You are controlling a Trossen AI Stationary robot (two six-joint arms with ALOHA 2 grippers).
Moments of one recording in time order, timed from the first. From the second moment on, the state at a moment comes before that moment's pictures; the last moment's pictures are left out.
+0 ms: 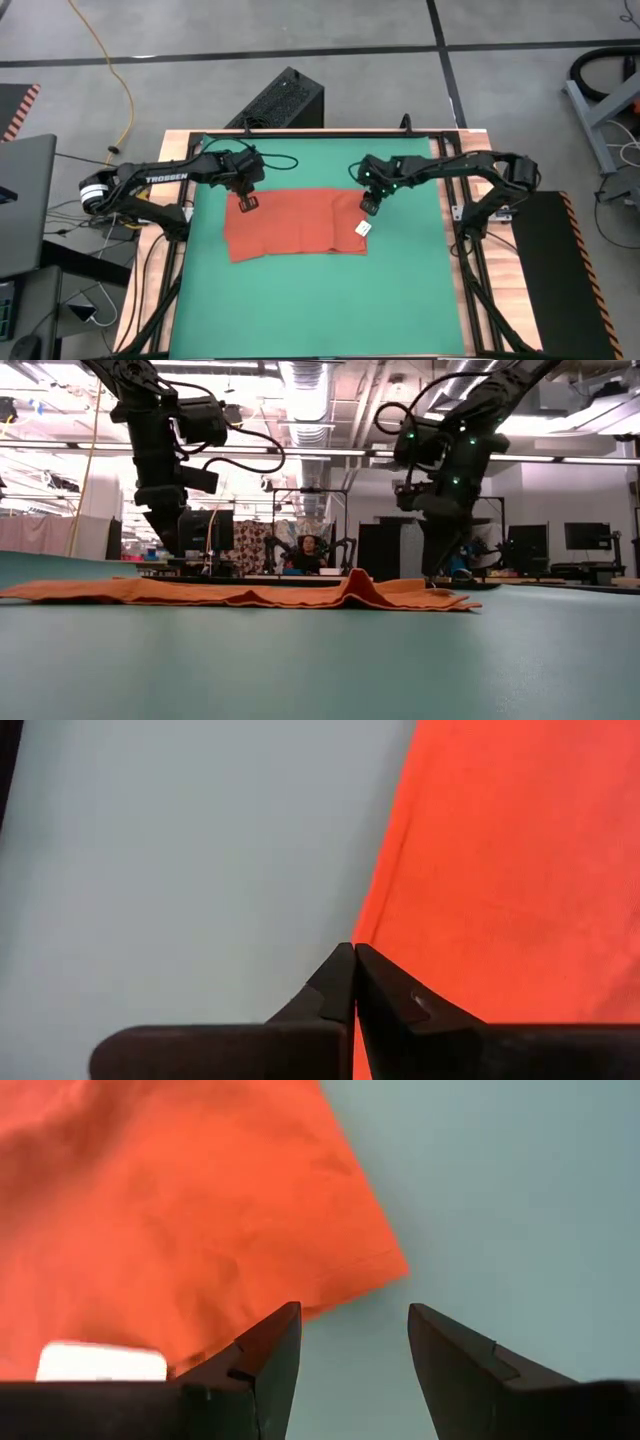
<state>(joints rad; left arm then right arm) 0.48 1.28 0.77 -0.67 -0.15 0.13 -0.33 1.53 0.88 -0.47 0.03 0.21</state>
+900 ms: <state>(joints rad) 0.48 1.28 0.77 -0.68 -0.14 0.09 -0.18 1.54 0.83 -0.35 0.21 0.52</state>
